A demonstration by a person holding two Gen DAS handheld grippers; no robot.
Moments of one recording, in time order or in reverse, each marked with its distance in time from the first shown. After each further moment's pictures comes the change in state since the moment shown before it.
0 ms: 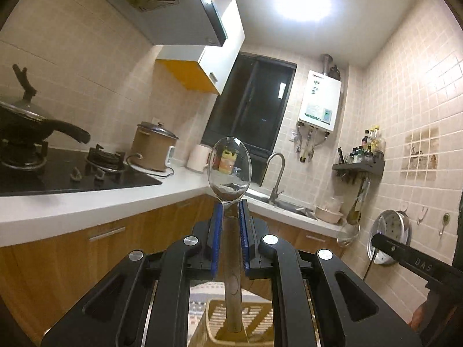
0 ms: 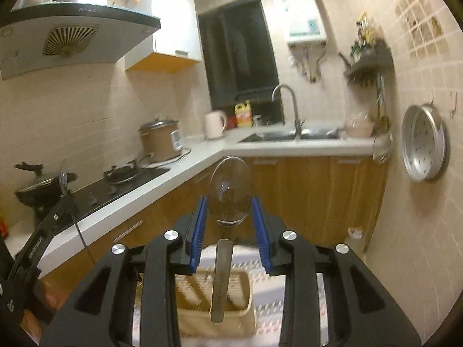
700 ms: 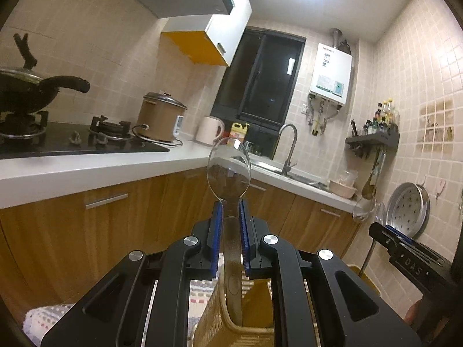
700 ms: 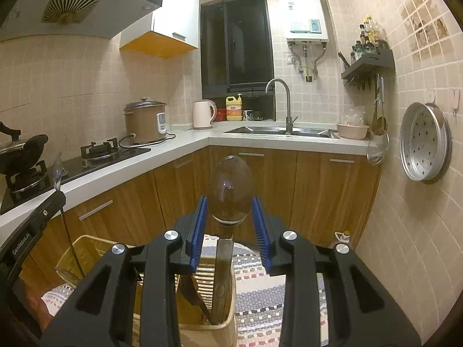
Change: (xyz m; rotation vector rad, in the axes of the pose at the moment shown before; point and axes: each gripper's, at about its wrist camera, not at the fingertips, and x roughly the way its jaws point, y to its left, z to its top) left arm 0.033 0.020 -0.062 0.023 0.114 0.051; right arm 0.058 -0.008 -0.061 -0.081 0.020 -0.069
